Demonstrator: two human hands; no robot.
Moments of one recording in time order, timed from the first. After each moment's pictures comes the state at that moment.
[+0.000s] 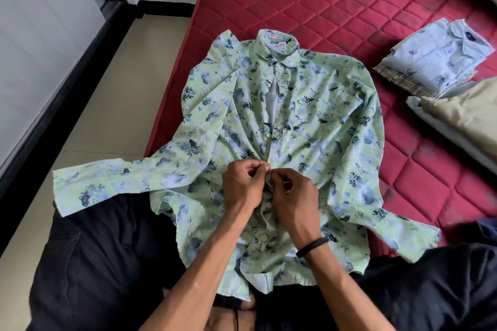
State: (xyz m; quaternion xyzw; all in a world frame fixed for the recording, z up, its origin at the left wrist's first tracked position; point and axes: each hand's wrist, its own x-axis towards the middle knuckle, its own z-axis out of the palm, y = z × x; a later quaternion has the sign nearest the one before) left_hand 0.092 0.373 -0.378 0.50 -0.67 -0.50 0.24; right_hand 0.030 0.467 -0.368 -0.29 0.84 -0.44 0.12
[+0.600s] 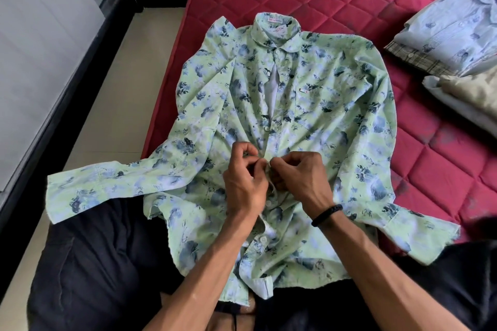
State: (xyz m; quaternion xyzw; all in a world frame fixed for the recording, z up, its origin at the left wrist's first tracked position) left_hand 0.088 0.383 -0.385 0.40 -0.70 -0.47 0.36; right_hand -0.017 0.449 -0.362 -0.20 0.80 -0.47 0.32
